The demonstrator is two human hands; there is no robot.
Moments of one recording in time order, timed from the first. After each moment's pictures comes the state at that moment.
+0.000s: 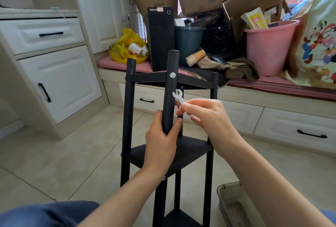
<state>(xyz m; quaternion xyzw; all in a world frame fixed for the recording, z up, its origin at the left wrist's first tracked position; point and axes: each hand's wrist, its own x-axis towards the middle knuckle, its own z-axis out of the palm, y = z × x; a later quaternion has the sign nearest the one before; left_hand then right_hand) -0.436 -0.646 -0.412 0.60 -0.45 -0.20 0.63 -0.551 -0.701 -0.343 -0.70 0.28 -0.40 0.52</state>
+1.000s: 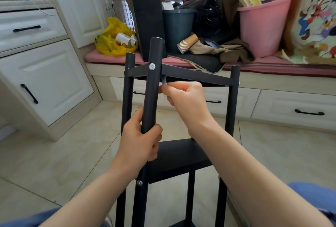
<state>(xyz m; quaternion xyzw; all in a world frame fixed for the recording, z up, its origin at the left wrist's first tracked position) -0.406 -0.623 -0.398 0.58 -0.44 -0.34 0.59 -0.504 -0.713 -0.354 -0.64 0.36 -0.46 0.50</state>
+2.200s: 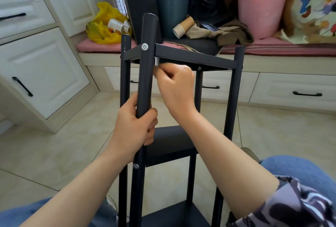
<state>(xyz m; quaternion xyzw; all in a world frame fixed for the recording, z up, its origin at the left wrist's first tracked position) -0.402 -0.624 -0.400 0.59 -0.45 -0.33 0.58 -0.475 -0.727 -0.382 -0.65 0.31 -0.61 0.33</state>
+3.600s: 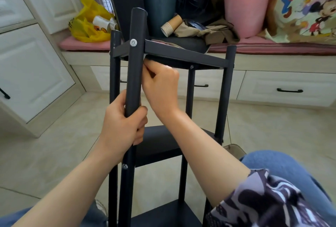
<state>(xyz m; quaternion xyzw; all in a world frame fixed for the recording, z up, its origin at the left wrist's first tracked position) -0.403 -0.631 -0.402 0.58 -0.47 -0.33 0.59 -0.465 -0.738 -0.394 -0.68 0.28 -0.64 0.23</state>
